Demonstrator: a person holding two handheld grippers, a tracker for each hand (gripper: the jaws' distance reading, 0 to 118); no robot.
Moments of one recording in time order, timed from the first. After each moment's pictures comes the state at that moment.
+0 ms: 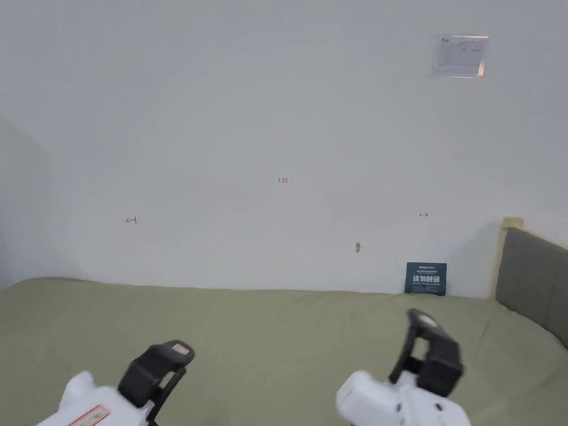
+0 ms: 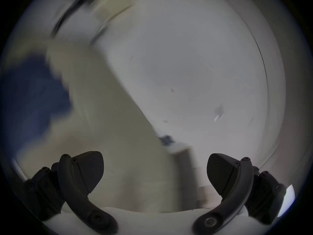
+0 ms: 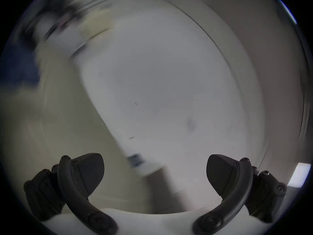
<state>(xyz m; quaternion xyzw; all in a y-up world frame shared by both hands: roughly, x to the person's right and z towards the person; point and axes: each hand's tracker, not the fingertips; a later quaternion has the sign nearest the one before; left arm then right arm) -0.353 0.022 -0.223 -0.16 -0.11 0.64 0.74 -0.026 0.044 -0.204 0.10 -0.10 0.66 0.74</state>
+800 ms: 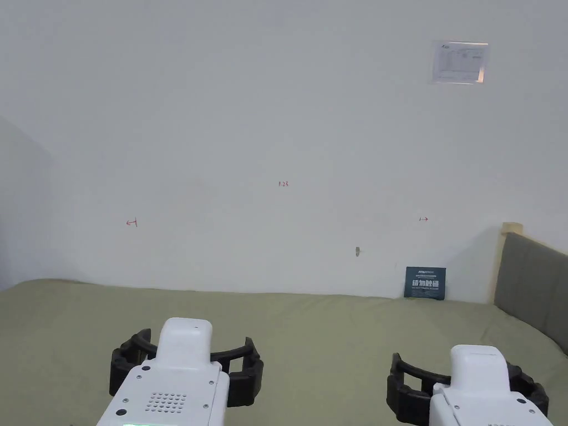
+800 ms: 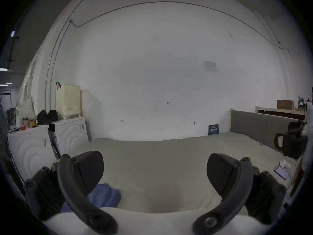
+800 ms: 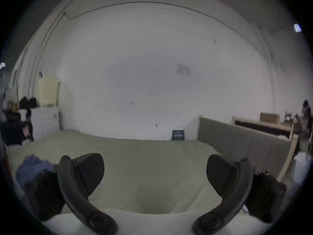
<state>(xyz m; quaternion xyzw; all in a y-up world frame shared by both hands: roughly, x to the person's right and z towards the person) -0.224 0.061 -0.188 -0.03 0.04 -0.03 1.00 0.053 0.081 -0.202 -0.01 -0.08 0.05 1.00</state>
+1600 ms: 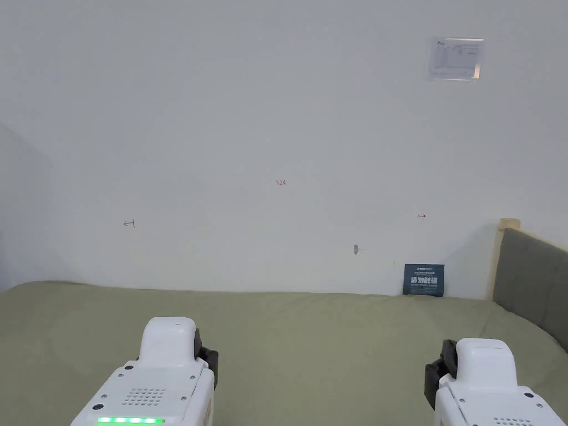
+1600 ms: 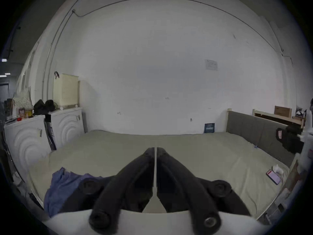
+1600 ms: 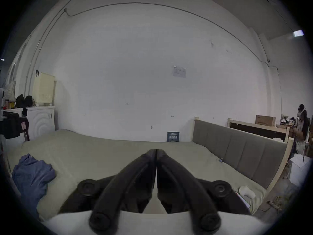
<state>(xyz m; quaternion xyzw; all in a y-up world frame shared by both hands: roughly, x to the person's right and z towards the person) -0.235 0.067 -0.189 -0.06 0.02 0.00 1.00 0.055 0.089 -0.204 -0.01 -0.09 0.03 1.00</state>
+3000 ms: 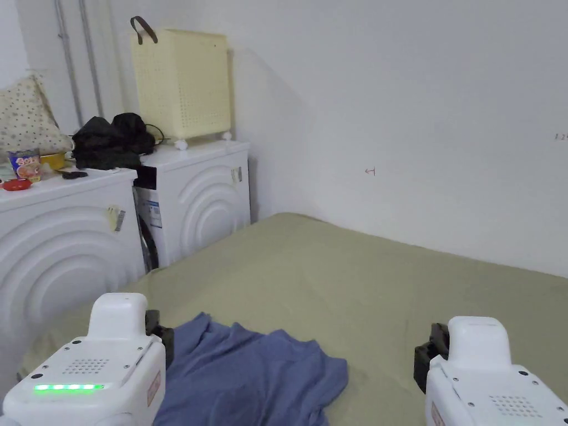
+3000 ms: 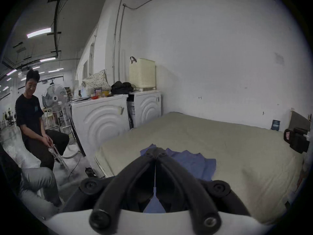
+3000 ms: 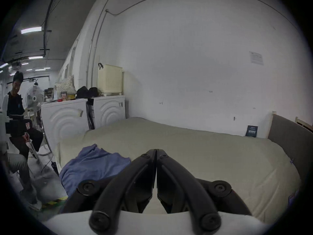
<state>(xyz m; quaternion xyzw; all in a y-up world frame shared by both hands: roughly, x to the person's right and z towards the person) -0.461 0.043 -0.055 -0.13 0.33 0.03 0.93 -0.196 0.057 -0.234 -0.07 0.23 0.03 0.97</state>
